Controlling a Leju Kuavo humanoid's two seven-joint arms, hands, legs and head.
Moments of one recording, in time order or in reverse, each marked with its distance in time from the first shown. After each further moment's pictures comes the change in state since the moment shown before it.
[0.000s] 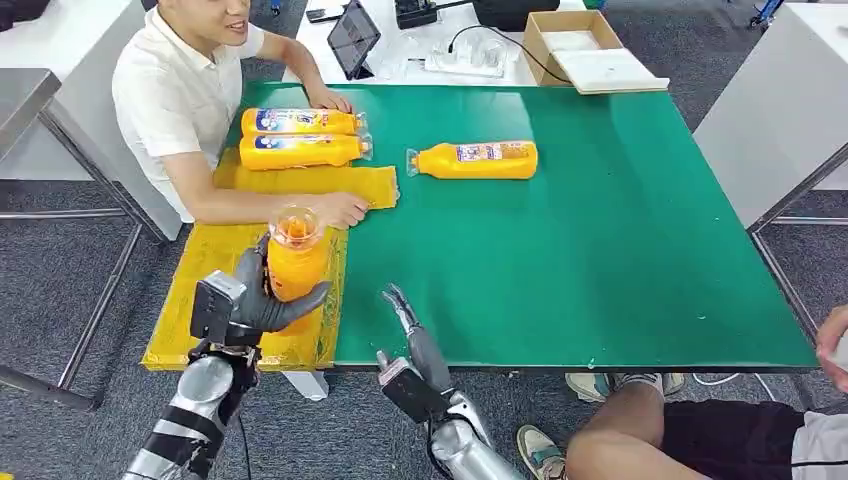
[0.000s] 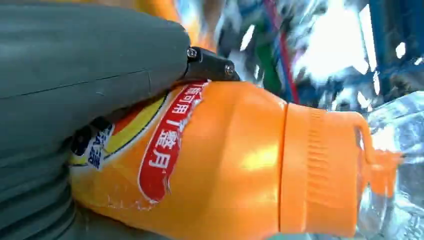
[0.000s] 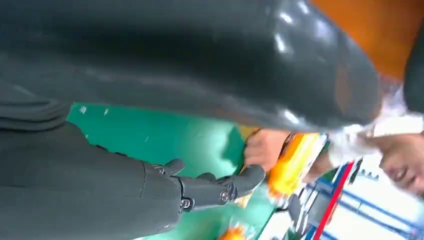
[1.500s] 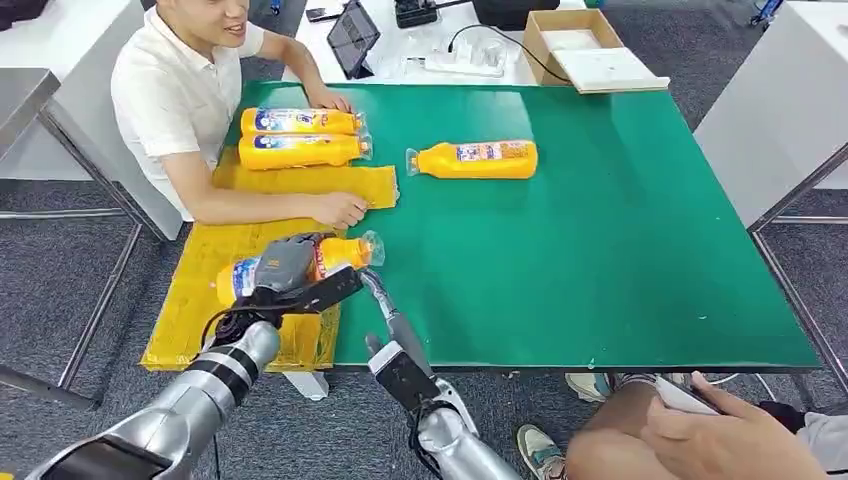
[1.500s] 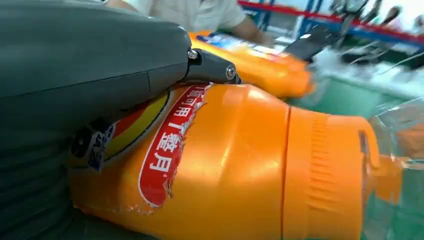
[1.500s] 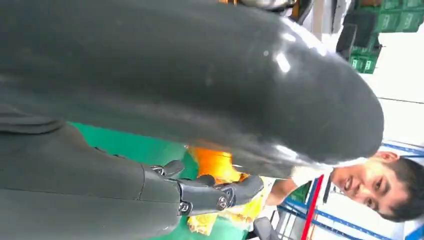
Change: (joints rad) left arm -0.388 -0.055 -0.118 0.754 -0.681 0.279 0.270; right arm 0.011 0.025 0.081 -0.150 -0.067 0.168 0.069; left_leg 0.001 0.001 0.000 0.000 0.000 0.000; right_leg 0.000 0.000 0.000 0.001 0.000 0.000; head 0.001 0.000
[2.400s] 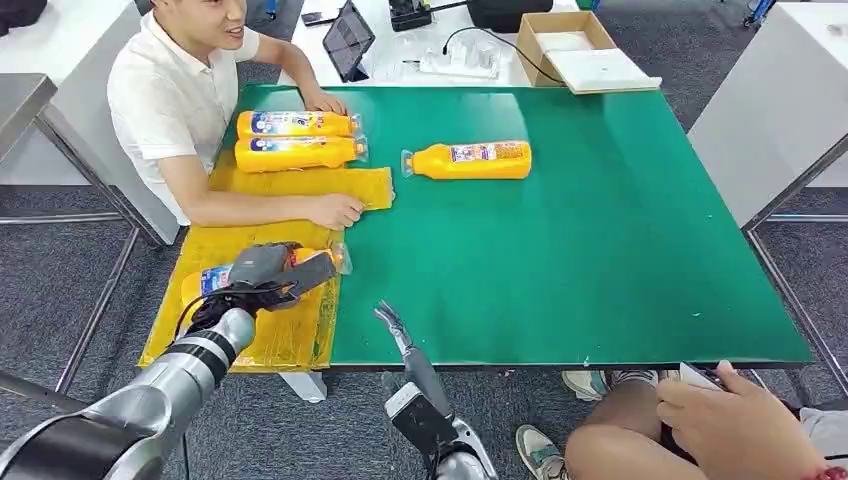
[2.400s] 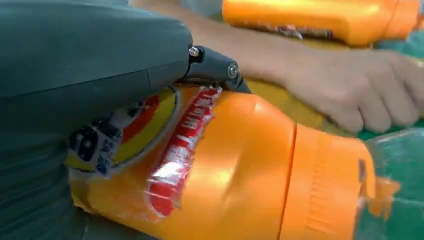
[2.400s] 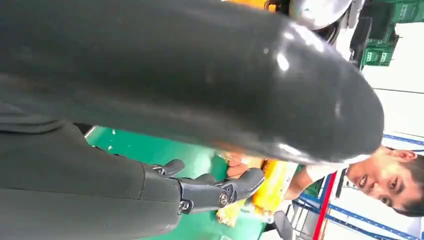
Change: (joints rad) left arm -0.076 0.051 0.093 0.160 -0.028 -0.218 0.100; right arm 0.208 -0.104 0.034 -0.264 0.039 -0.032 0.091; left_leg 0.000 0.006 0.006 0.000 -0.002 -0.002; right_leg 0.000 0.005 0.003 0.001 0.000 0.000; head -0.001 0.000
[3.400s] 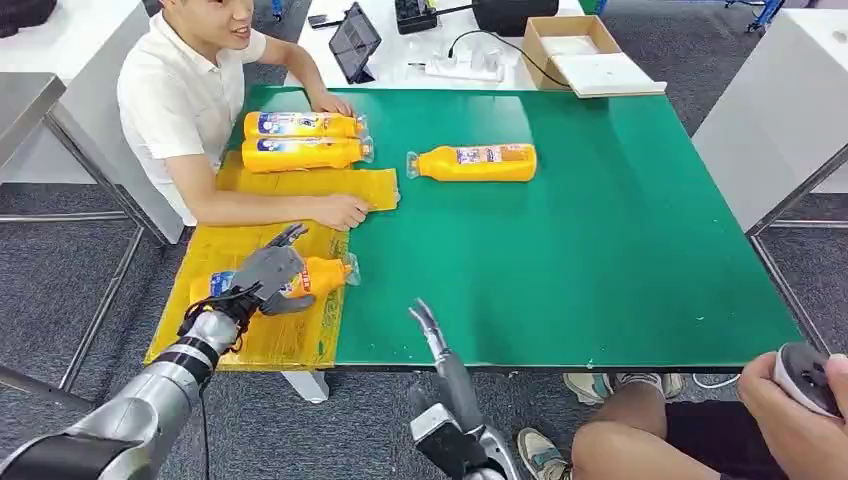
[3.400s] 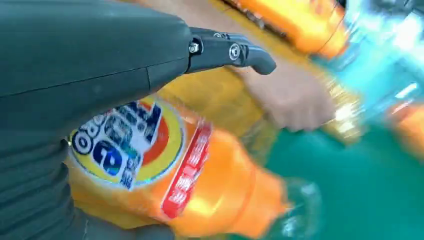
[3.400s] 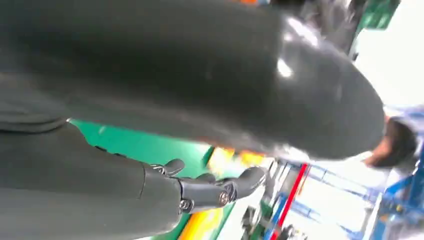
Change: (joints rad) left arm 0.096 0.008 0.133 -0.113 0.368 -0.208 -0.343; right arm 0.130 -0.086 -0.068 -0.237 0.114 -0.107 0.027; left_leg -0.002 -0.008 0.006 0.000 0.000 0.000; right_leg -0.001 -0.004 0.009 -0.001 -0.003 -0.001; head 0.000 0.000
